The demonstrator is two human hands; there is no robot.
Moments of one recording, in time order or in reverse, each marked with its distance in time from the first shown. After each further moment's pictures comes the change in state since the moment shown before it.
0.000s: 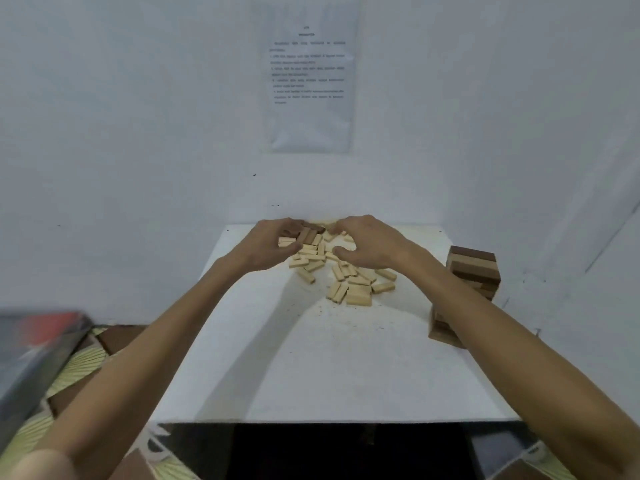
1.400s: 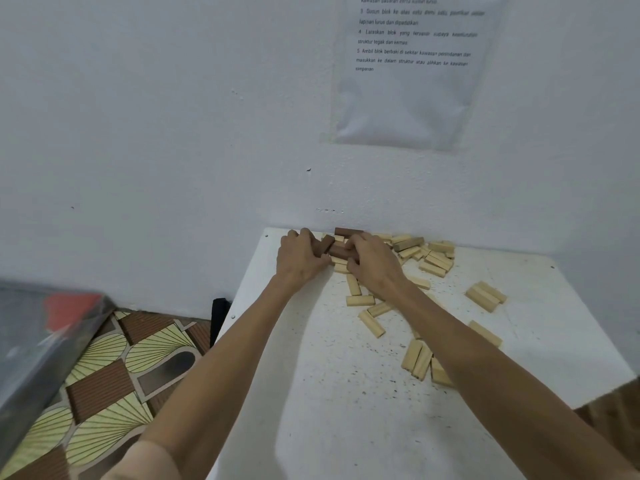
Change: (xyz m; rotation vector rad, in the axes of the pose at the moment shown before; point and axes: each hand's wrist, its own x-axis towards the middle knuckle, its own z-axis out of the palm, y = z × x) left_hand 0.111 -0.165 0.063 0.010 0.150 -0.493; right_hand 0.213 0.020 0.163 0.085 0.201 0.077
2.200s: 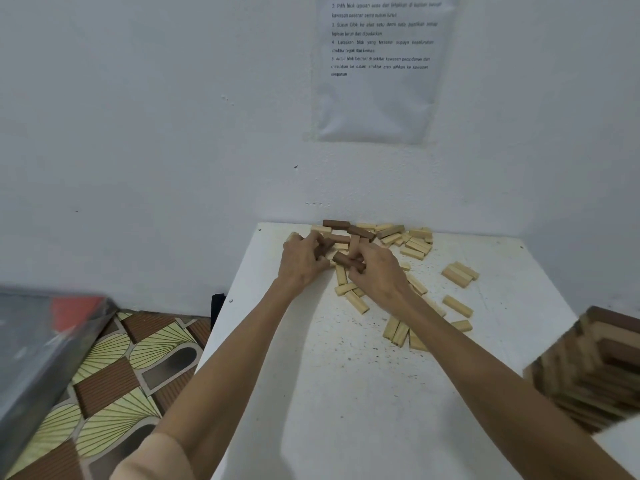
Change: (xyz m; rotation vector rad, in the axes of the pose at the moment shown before) left_hand -0.043 0.014 0.012 -0.064 0.009 0.127; right_hand -0.078 -0.002 -0.028 0.209 0.067 0.063
